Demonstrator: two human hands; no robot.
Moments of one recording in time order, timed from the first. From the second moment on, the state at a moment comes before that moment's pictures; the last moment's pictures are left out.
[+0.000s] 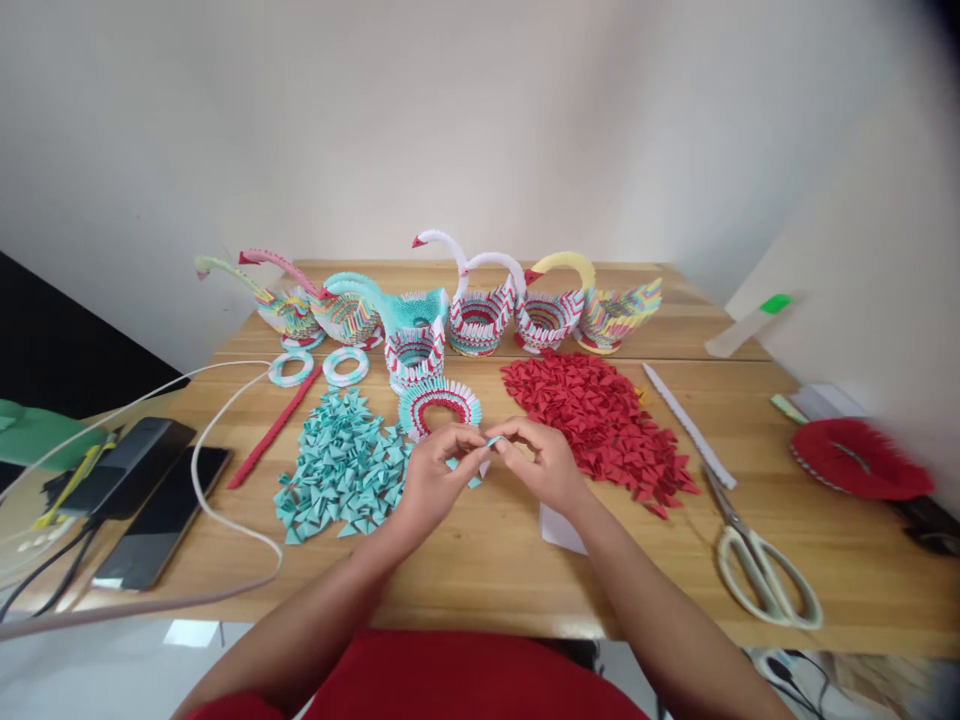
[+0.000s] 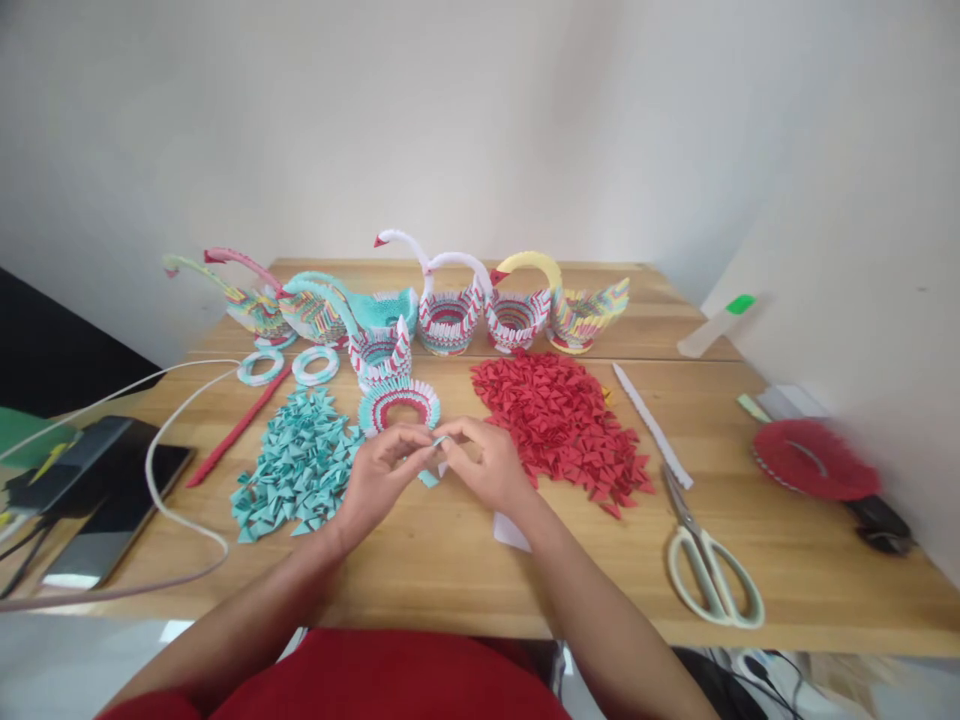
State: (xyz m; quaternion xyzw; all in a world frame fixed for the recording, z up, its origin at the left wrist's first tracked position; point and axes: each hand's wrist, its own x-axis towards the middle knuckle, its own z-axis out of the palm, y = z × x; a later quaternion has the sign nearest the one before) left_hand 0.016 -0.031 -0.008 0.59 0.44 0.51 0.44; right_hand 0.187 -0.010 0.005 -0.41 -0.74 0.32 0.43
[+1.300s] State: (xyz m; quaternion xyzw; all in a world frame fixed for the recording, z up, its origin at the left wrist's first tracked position) left_hand 0.013 -0.025 -0.012 0.59 0.44 0.50 0.46; right_hand 0.184 -0.010 -0.004 -0.39 -0.78 0.22 0.43
